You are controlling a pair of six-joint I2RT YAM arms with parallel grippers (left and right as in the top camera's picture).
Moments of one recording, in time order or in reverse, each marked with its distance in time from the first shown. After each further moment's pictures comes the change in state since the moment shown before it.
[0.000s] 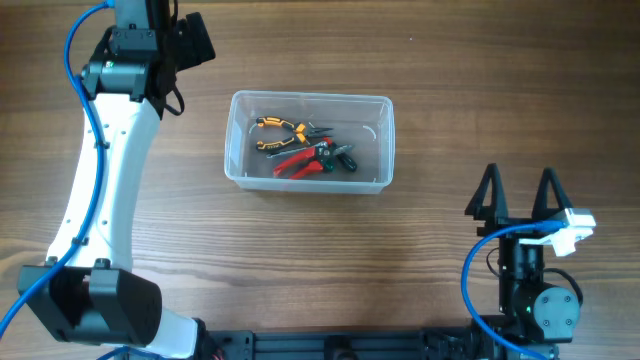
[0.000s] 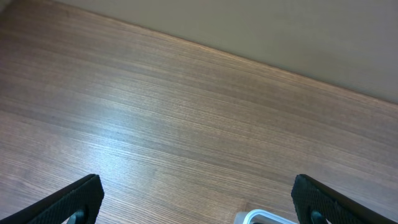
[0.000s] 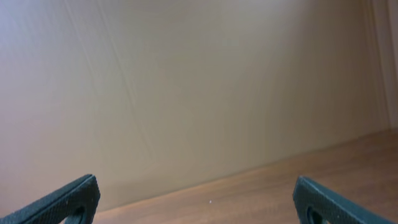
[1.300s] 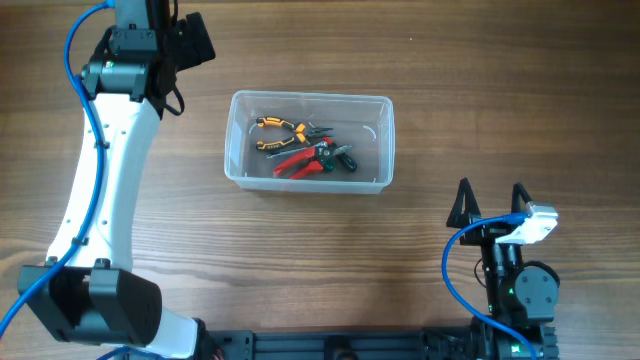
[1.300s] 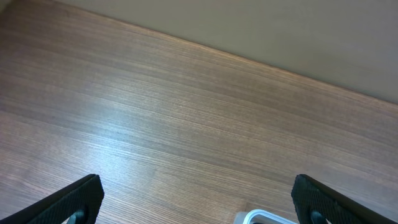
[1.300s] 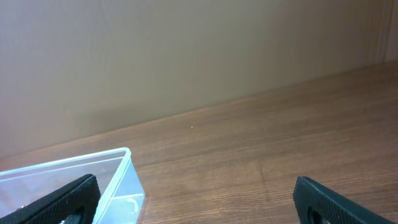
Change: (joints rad) left arm 0.000 0.000 0.000 0.000 0.000 0.000; right arm -0.007 -0.077 -0.111 -0.225 -0.049 -0.053
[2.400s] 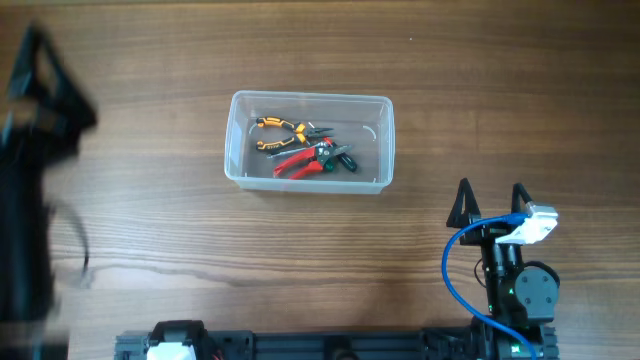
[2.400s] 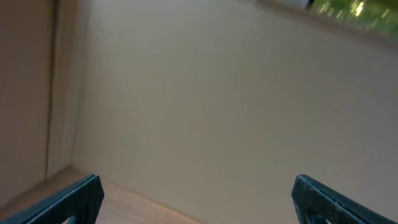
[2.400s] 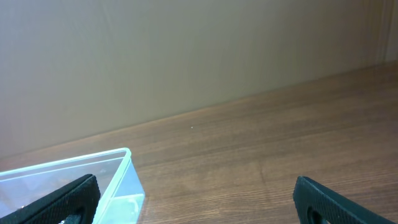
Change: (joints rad) left arm 0.068 -0.788 0.008 0.060 -0.006 0.000; right arm 0.000 -0.002 0.000 0.000 0.000 0.000
